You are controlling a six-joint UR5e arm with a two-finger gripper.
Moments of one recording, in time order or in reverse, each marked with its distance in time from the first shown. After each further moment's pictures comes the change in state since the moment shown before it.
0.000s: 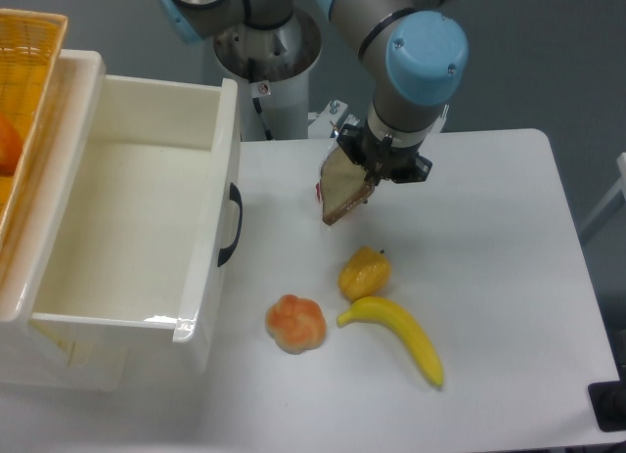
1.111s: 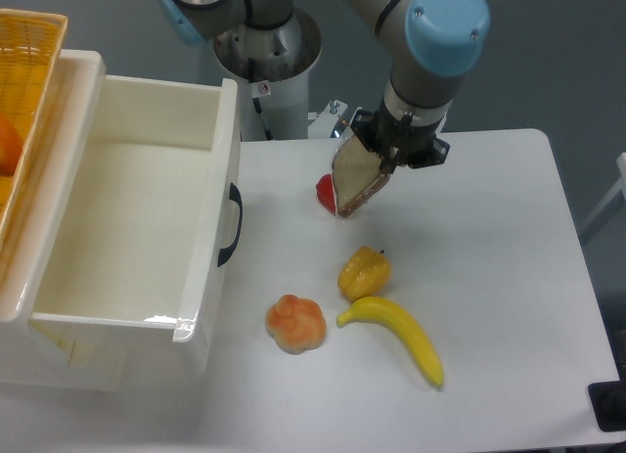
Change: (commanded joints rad) arm 0.060 0.058 0.028 -0.049 -0.002 -0.020
